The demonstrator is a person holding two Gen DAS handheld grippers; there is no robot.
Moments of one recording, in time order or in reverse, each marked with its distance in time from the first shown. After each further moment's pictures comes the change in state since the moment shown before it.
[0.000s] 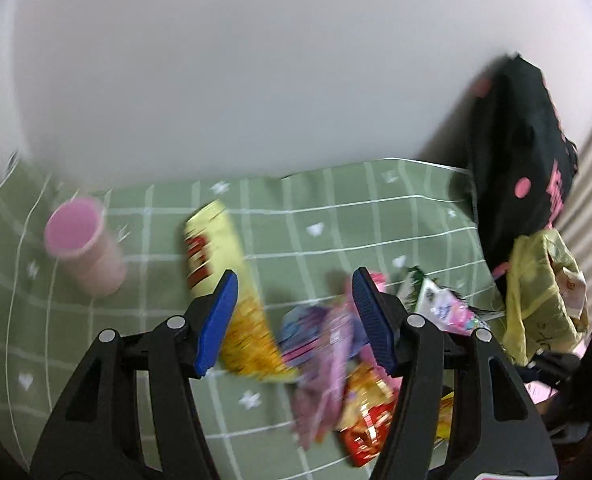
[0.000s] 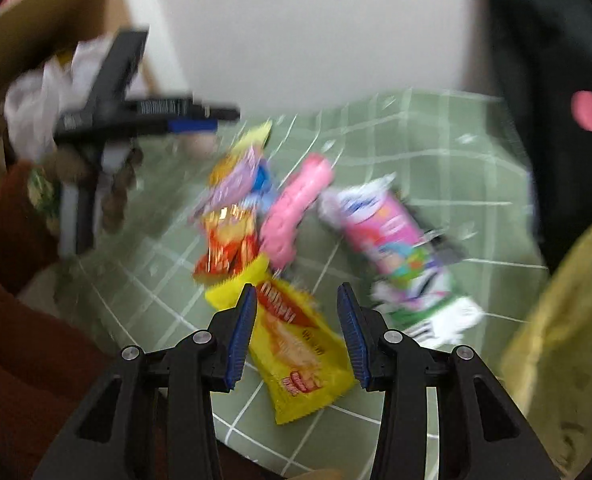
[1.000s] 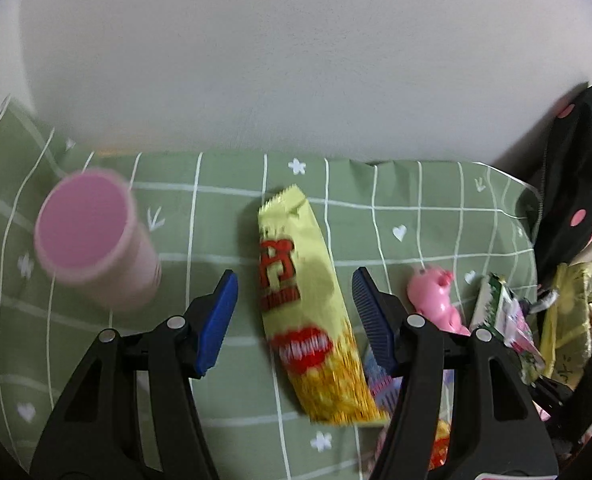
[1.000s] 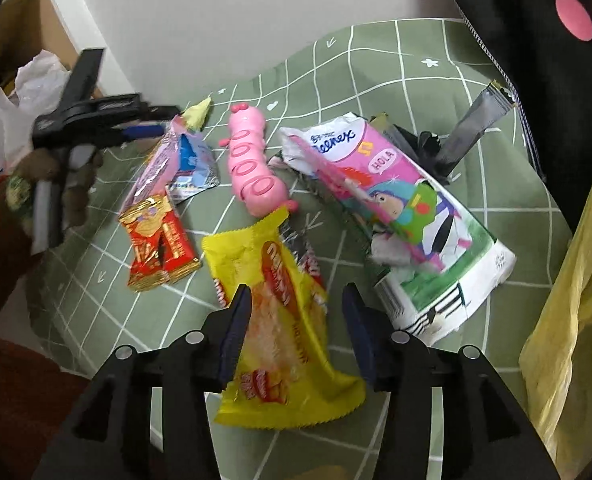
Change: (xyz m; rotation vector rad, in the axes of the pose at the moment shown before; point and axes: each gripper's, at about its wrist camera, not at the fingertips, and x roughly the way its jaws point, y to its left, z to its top) left arm 0.059 0.051 0.023 -0.091 0.118 0.066; right arm 0.029 -0.039 -0.018 0.184 0.061 -0.032
